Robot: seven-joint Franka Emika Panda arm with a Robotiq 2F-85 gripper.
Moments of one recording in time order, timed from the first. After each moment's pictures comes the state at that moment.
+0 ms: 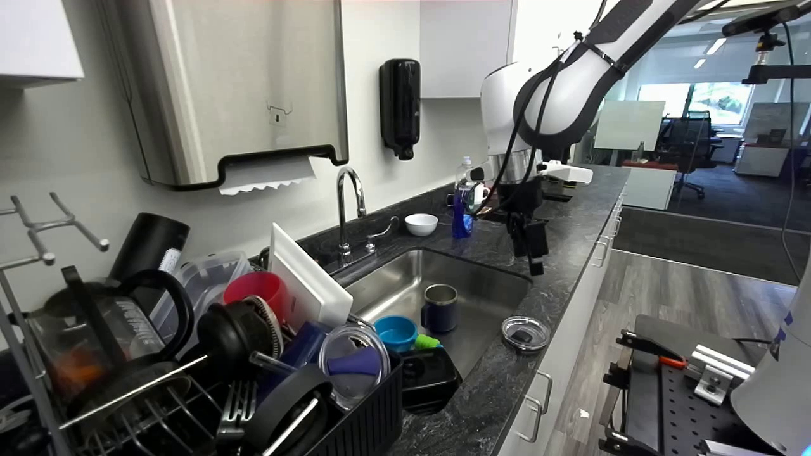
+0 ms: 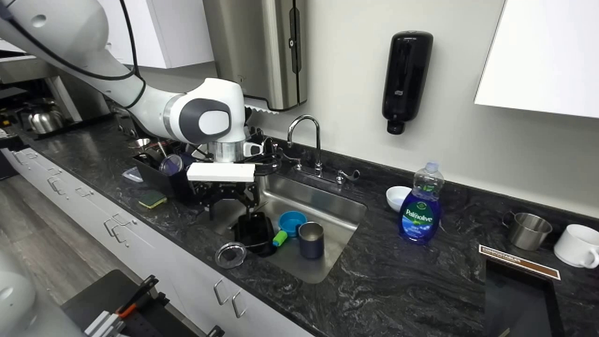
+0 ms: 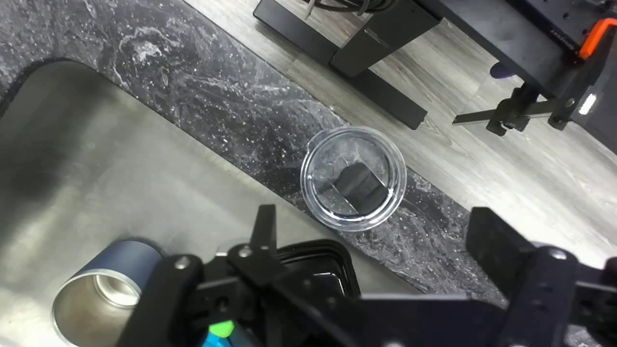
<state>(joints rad) 0.08 -0.10 -0.11 -2.56 -0.09 2.26 -0.60</state>
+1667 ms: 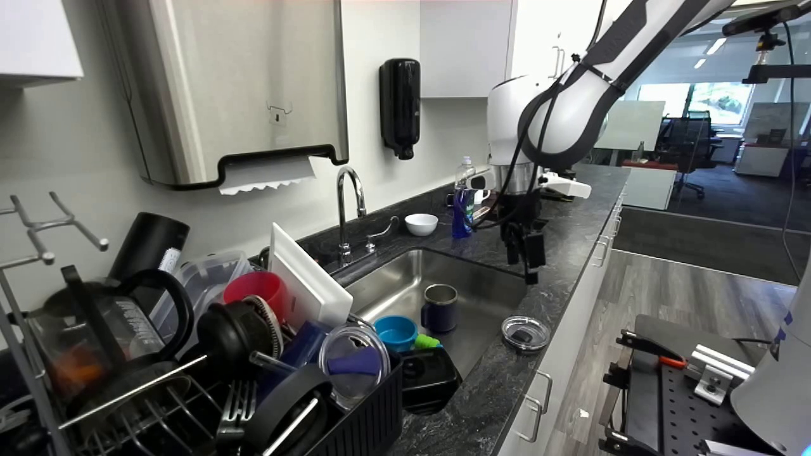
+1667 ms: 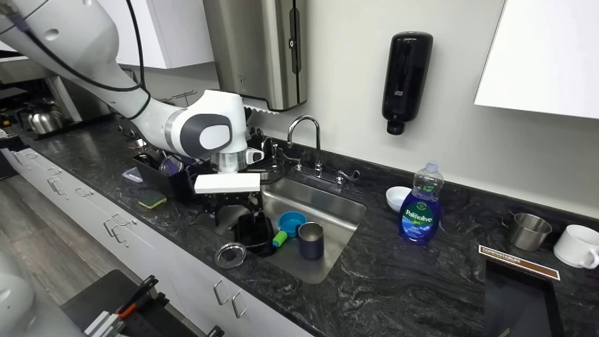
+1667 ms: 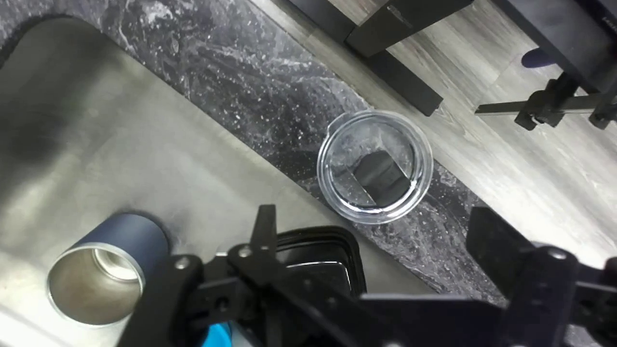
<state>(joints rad) 0.06 -0.06 -0.11 -2.61 -0.08 2.41 -0.69</state>
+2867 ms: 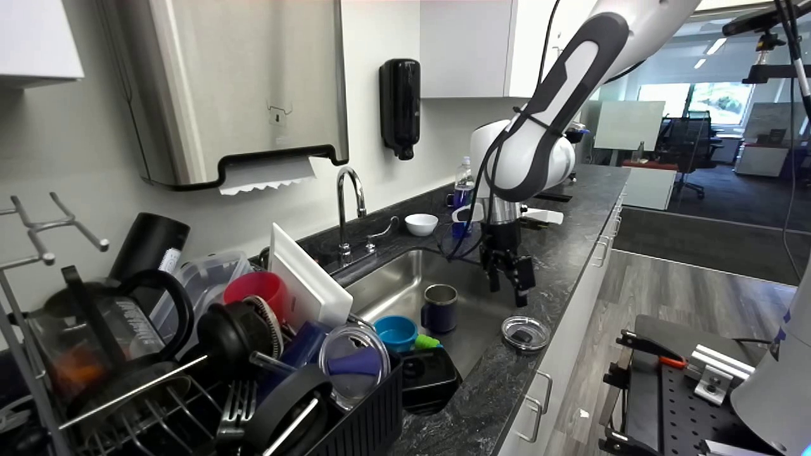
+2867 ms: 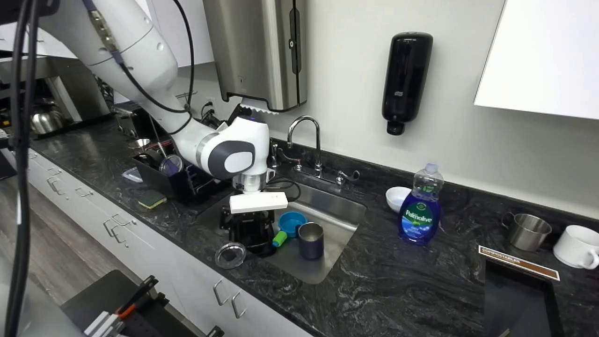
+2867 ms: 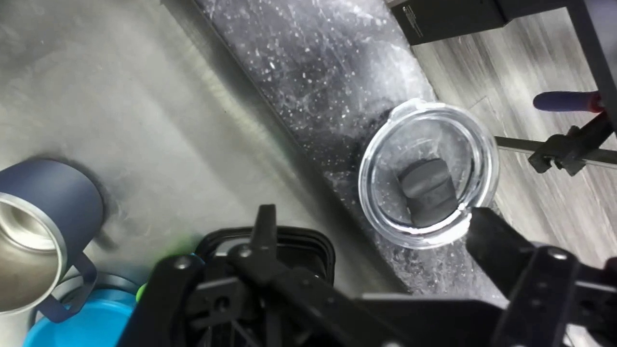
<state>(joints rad) -0.02 0.21 -0.06 -2.48 0.06 2.48 -1.10</state>
